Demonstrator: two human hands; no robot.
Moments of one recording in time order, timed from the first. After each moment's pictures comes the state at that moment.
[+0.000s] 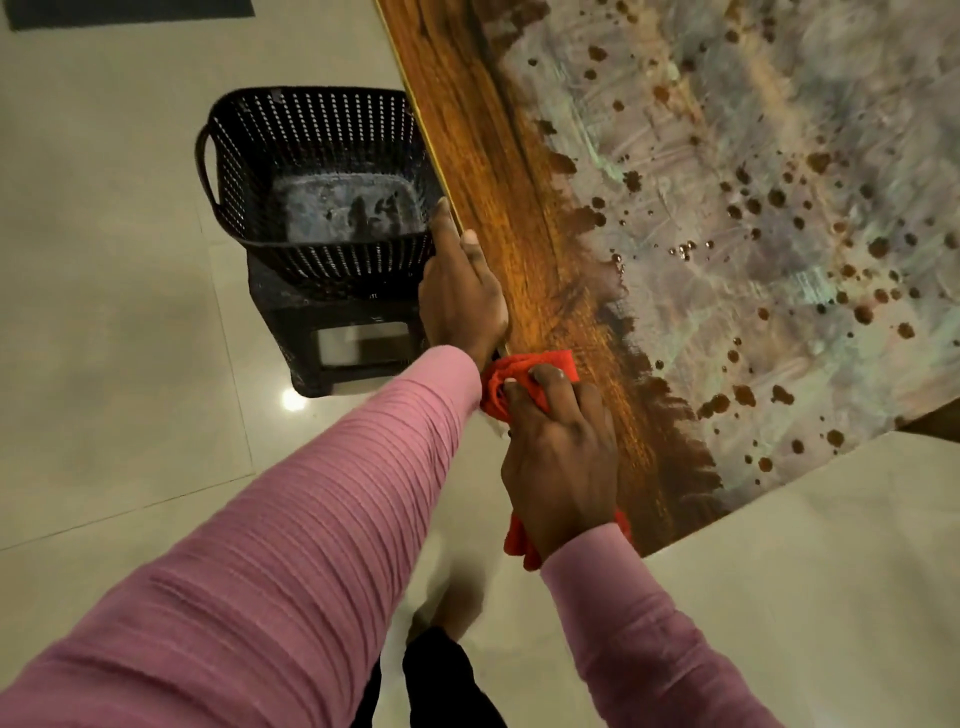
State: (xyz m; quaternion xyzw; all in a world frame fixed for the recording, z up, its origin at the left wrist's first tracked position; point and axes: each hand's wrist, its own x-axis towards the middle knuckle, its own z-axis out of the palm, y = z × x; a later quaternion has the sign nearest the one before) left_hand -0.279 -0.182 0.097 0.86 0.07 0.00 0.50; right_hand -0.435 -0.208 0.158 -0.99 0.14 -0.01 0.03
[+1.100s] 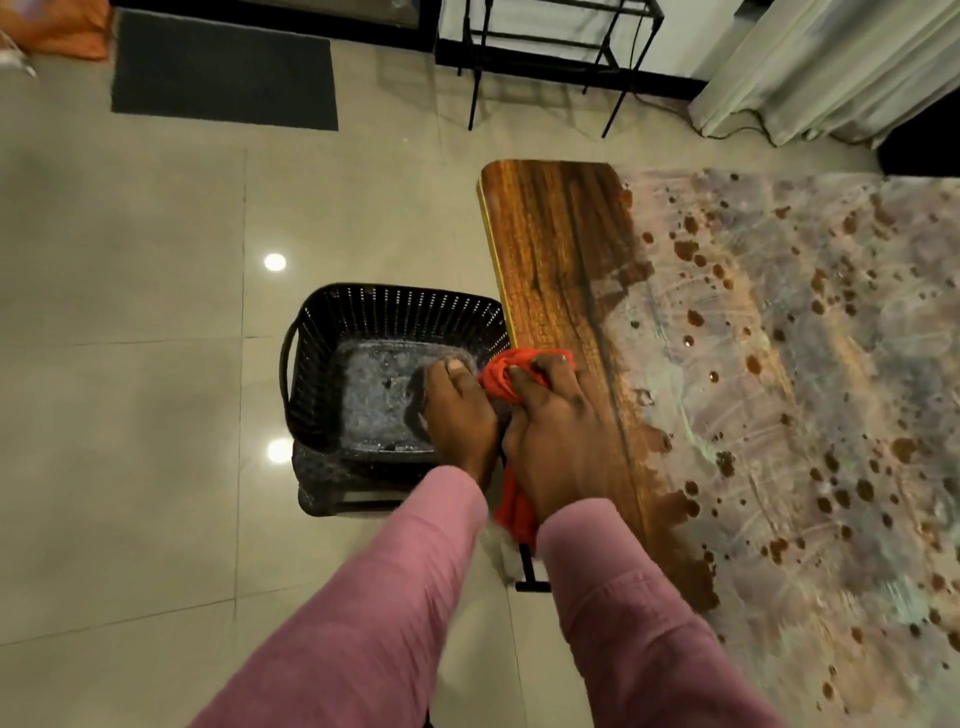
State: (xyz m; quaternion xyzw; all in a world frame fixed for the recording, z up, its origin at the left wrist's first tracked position) left_hand -0.114 -0.147 0.079 0.73 0.28 -0.05 0.61; right_hand -0.157 -0.205 0.156 -0.99 0.09 -0.04 0.10
